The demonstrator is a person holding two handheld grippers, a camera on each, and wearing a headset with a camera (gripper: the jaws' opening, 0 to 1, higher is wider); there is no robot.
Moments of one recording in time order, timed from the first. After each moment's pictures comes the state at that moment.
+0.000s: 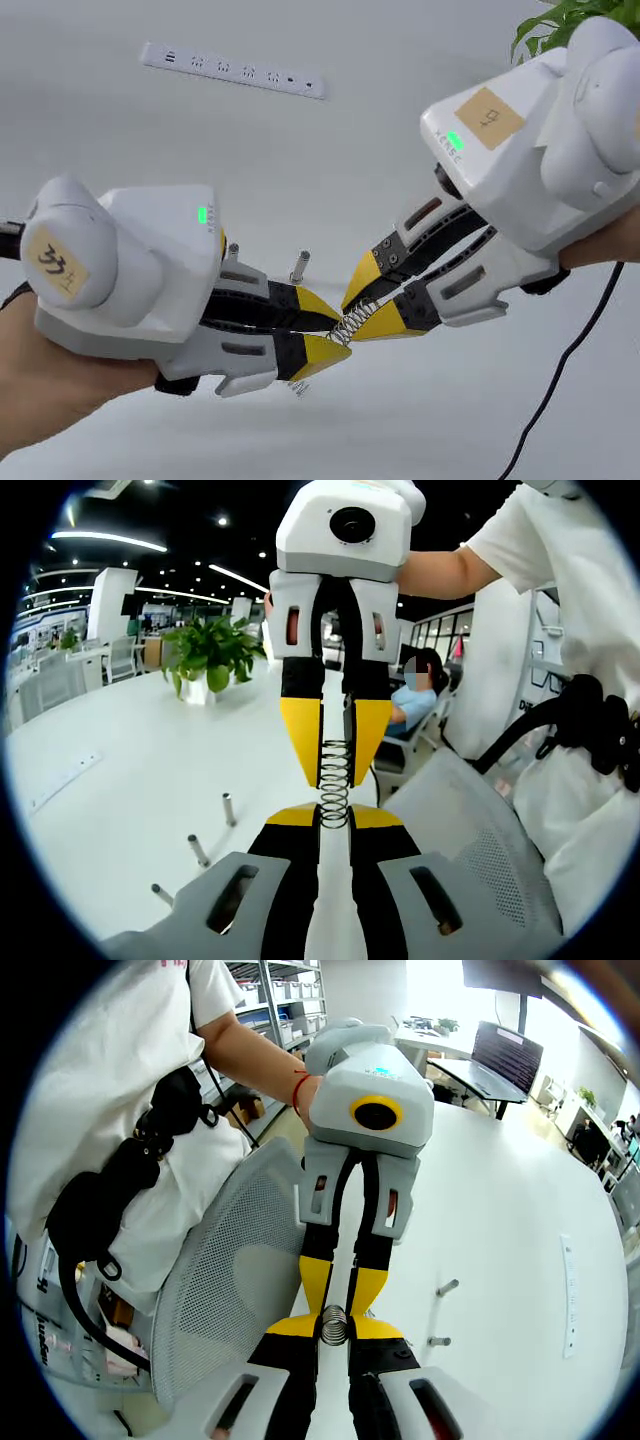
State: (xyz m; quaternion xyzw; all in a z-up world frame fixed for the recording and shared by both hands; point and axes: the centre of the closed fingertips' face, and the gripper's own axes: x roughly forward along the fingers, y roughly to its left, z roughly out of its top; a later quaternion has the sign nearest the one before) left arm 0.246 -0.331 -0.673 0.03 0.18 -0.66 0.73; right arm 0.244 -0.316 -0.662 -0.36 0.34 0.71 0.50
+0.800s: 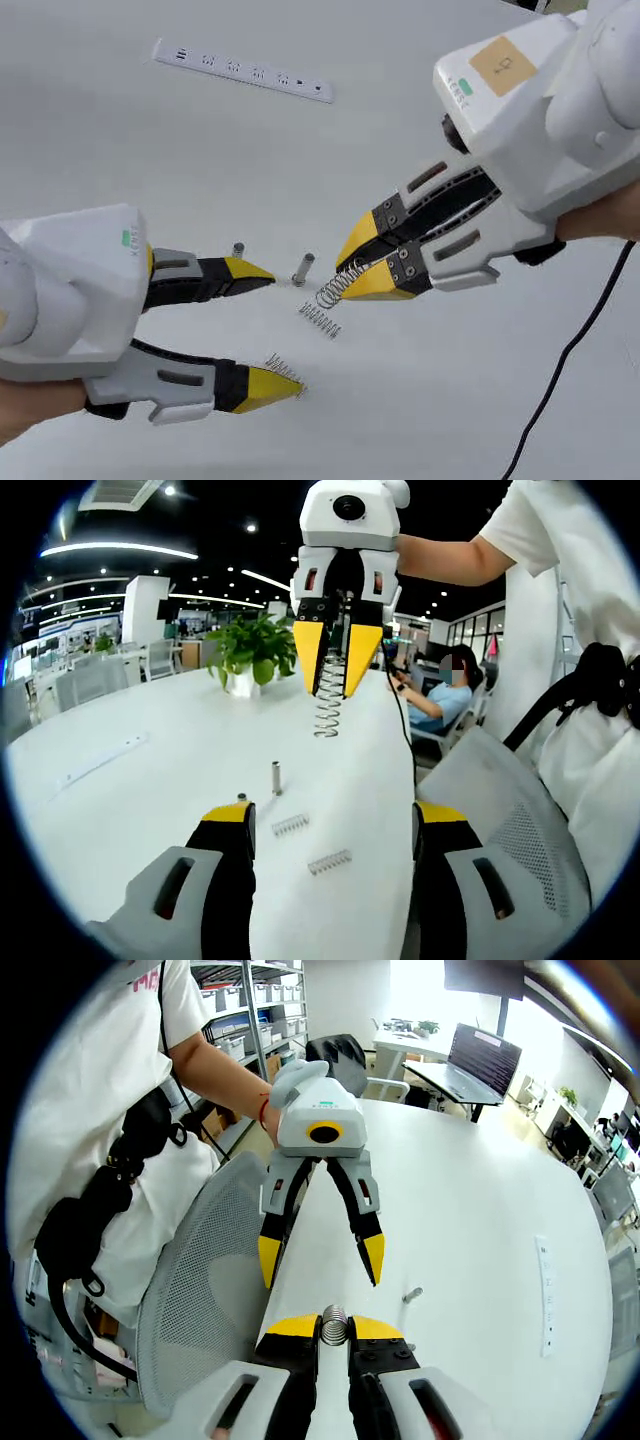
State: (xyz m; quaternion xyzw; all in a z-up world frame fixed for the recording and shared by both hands) left arm 0.264 -0.273 -0.701 0.04 0.17 -0.58 0.79; right arm 0.278 -0.295 -0.647 -0.37 0.32 0.68 0.55
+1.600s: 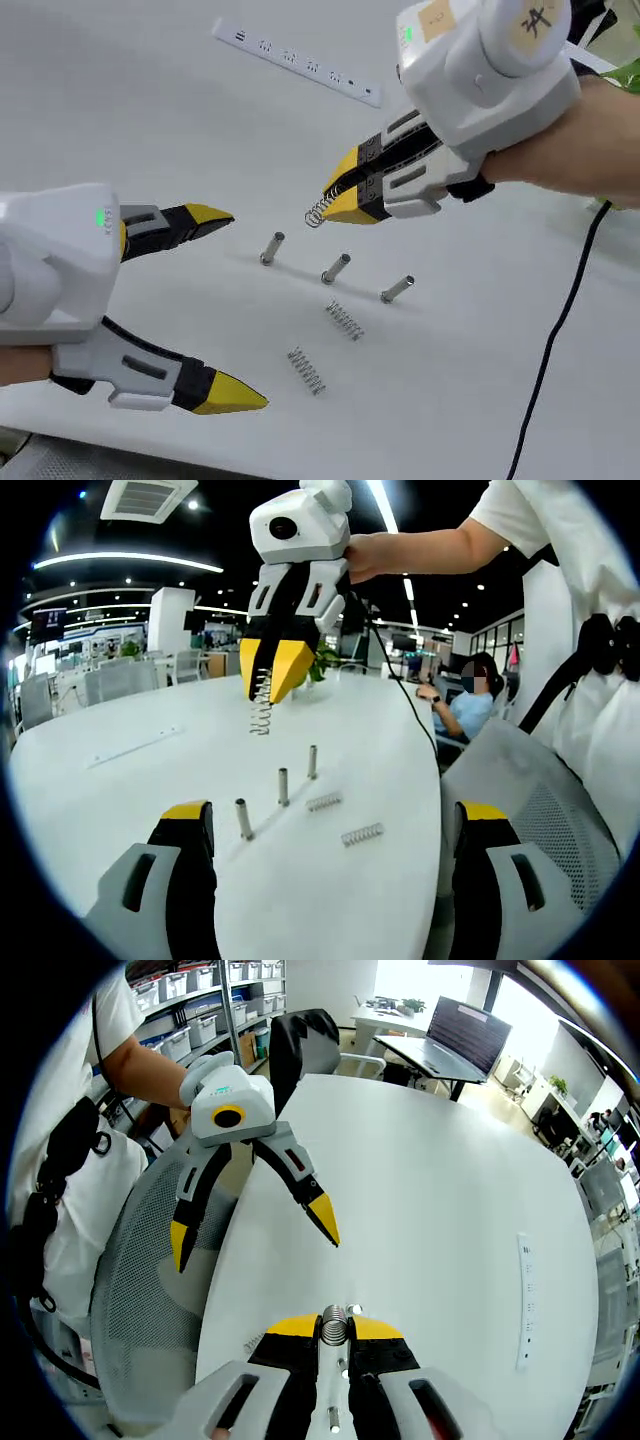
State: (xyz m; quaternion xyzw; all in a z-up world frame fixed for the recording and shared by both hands) left arm 0.275 -0.231 -0.721 0.03 0.14 -0.55 0.83; right arm 0.338 -0.243 -0.687 -0.41 0.35 0.63 0.56
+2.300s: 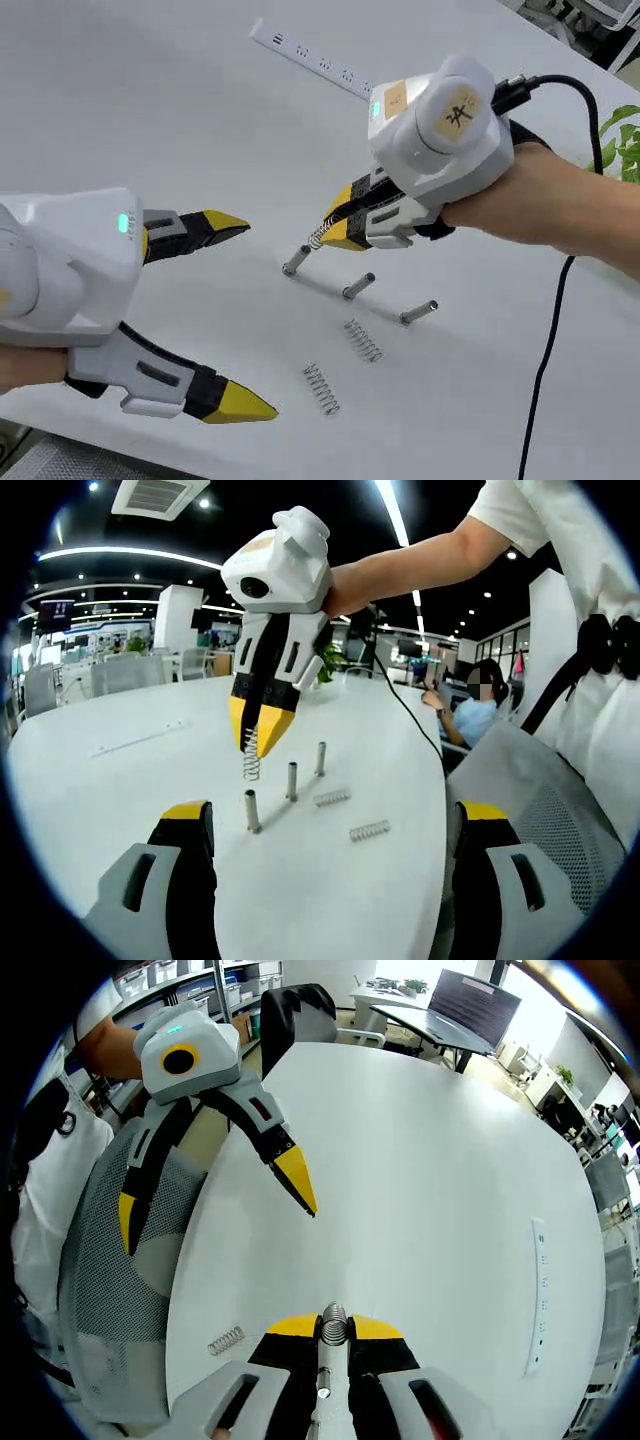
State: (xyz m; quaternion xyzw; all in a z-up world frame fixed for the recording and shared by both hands) left arm 0.281 -0.222 -0.728 0.01 0.14 -0.54 0.83; right arm 0.370 -0.235 -0.751 -0.44 0.37 0.62 0.54
